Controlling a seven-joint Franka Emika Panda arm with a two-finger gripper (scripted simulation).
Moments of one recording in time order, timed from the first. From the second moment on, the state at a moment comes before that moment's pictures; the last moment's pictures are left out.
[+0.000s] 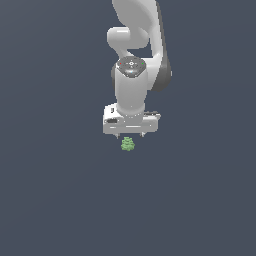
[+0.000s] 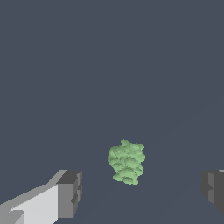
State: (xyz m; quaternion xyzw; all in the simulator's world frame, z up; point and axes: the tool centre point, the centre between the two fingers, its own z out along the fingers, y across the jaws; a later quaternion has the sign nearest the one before) arm -0.002 0.008 0.174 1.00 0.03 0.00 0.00
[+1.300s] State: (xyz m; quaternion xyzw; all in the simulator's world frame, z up) arm -0.006 -0.007 0.158 1.00 -0.03 0.00 -0.01
